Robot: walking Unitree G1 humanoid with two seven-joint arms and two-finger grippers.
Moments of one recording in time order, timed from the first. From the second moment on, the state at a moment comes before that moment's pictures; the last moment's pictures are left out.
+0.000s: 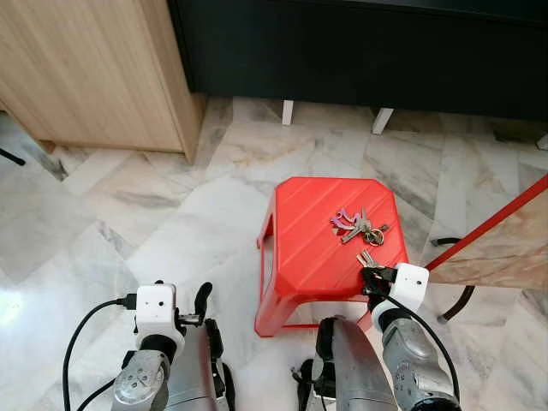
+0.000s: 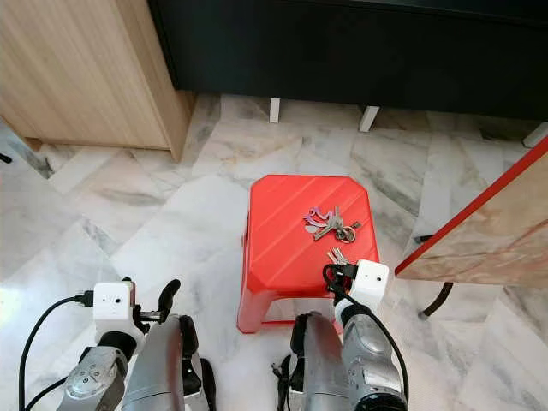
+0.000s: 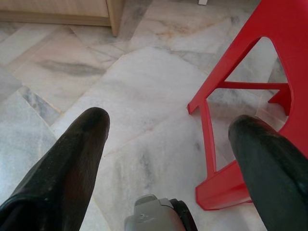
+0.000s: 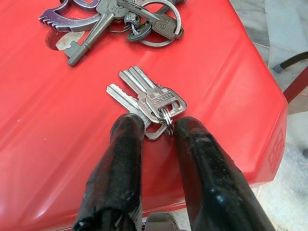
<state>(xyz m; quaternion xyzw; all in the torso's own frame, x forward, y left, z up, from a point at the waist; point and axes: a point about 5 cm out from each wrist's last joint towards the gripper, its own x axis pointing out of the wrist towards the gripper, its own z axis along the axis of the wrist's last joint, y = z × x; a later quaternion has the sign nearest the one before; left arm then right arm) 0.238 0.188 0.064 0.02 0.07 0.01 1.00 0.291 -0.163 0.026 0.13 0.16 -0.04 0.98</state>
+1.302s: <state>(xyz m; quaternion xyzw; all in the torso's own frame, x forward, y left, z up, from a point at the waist) 0.253 0.184 0.058 0.02 0.07 0.01 1.00 0.276 -0.144 0.060 0.08 0.02 -0.01 1.00</state>
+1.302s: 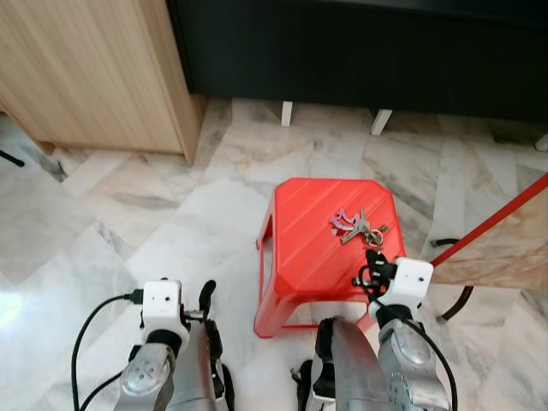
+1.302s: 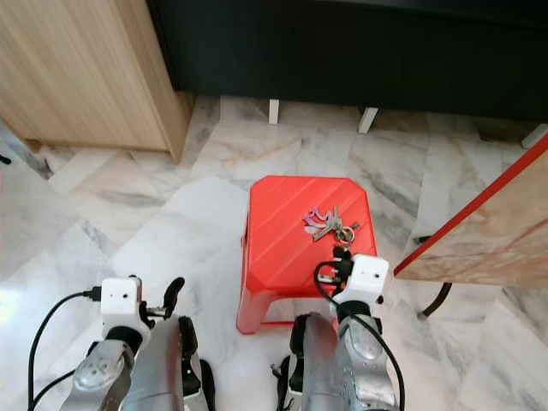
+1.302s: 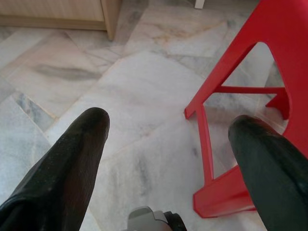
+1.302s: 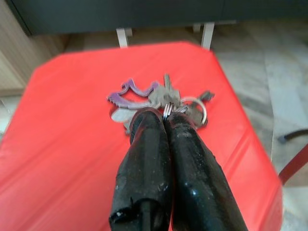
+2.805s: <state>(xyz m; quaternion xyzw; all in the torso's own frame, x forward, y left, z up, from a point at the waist) 0.275 0.187 0.029 0.02 0.08 0.02 1.00 0.297 -0.139 0.070 0.06 0.00 -0.01 1.00</state>
